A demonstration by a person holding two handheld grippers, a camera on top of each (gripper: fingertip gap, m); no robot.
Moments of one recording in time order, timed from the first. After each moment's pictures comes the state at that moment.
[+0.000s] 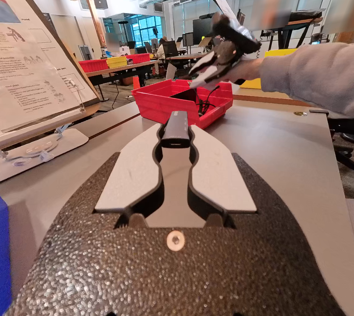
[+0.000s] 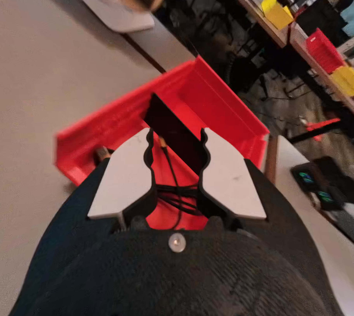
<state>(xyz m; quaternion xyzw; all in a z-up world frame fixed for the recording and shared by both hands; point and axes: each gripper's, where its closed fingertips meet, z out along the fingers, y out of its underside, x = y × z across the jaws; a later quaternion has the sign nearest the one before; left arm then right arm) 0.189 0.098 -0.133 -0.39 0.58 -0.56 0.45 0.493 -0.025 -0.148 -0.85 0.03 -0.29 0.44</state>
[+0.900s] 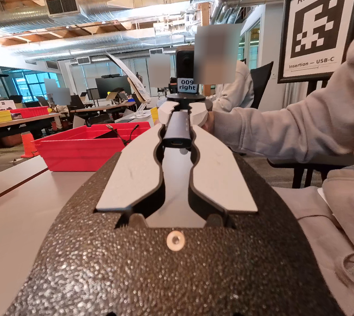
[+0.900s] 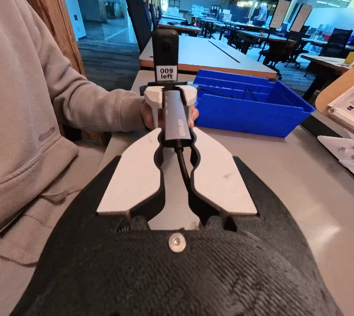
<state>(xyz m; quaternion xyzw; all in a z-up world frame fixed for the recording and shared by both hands) 0.143 0.059 -0.120 -0.17 0.57 -0.74 0.30 0.160 0.039 -0.128 -0.71 -0.25 0.15 0.64</state>
